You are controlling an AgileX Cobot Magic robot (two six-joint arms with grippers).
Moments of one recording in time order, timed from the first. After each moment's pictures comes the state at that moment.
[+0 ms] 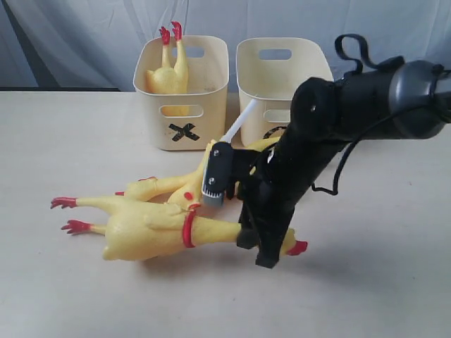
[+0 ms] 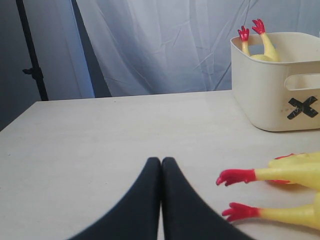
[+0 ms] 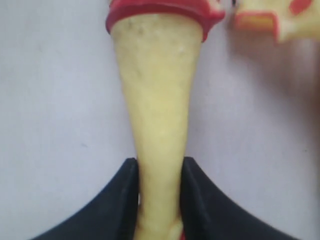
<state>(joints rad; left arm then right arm) 0.02 0.00 0.00 0.00 0.21 0.07 0.62 1.83 -1.12 0.46 0.77 -1.20</state>
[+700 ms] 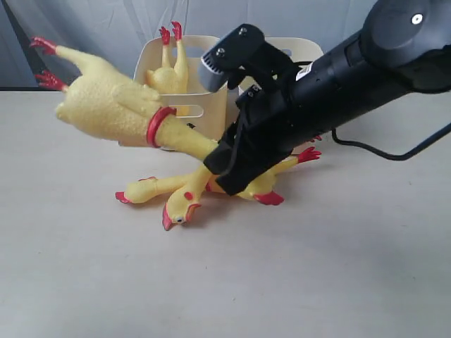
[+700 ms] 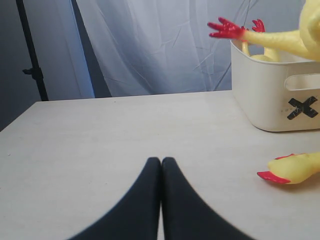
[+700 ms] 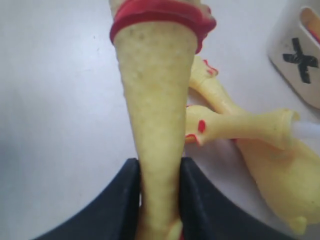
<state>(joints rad) 0.02 0.00 0.00 0.00 0.21 0.07 0.62 1.52 -1.12 0.66 0.68 -0.92</state>
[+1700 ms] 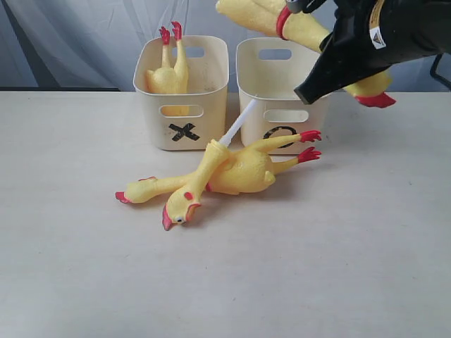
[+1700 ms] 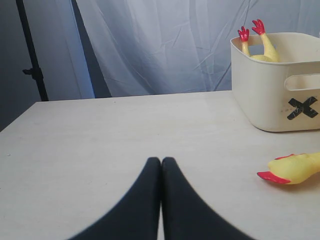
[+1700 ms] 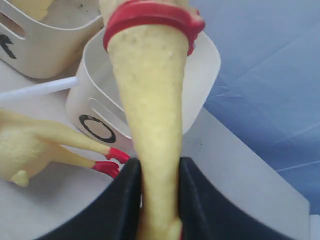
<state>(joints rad) 0.02 0.00 0.00 0.00 0.21 0.07 0.62 1.42 -1.16 -0.73 0.66 0.25</state>
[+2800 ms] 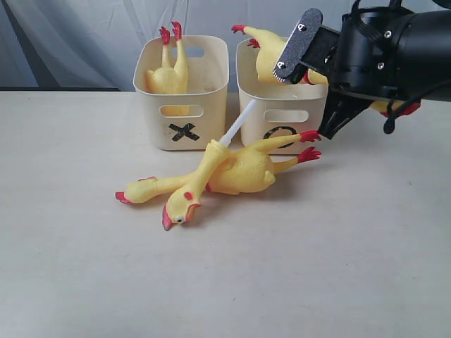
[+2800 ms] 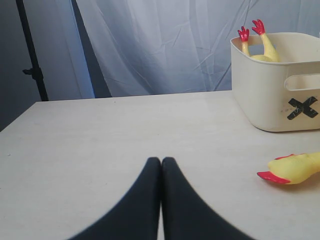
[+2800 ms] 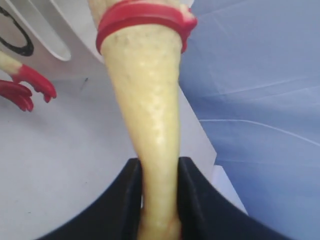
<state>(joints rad) 0.02 0.00 0.00 0.00 0.21 0.07 0.62 1.66 -1.16 -1.11 0.85 0.32</state>
